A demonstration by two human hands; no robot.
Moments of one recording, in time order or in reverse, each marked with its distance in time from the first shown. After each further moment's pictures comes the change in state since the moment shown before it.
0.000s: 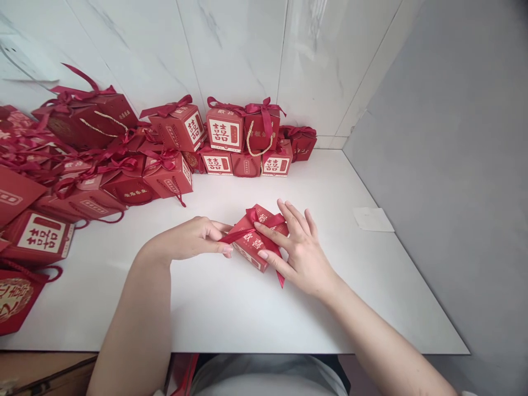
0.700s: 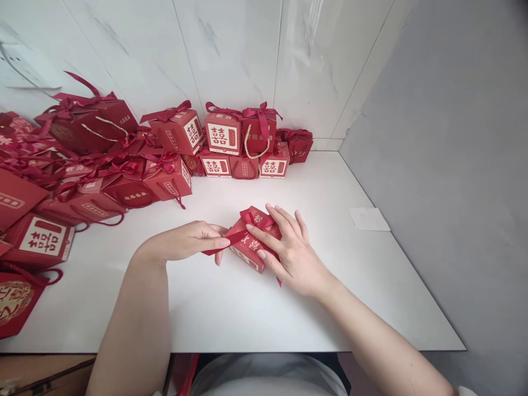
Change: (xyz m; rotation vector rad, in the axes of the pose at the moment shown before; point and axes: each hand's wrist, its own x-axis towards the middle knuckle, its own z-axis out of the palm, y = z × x) left_hand -0.008 0.009 -0.003 0.015 -0.067 0.054; right_hand 0.001 -0.005 -0.002 0.006 -0.055 -0.074
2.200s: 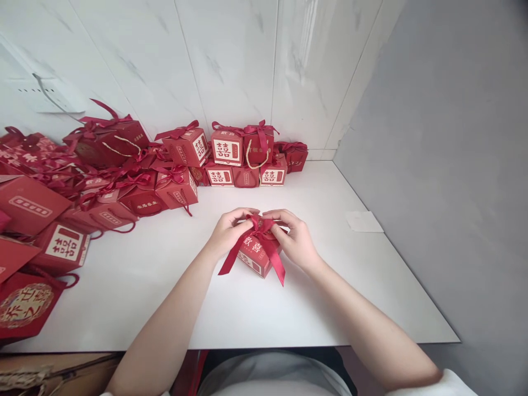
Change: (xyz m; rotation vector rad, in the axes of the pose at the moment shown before) left_hand 0.058 0.004 0.050 -0.483 0.652 0.282; right_hand 0.028 0.011 0.014 0.805 0.335 0.227
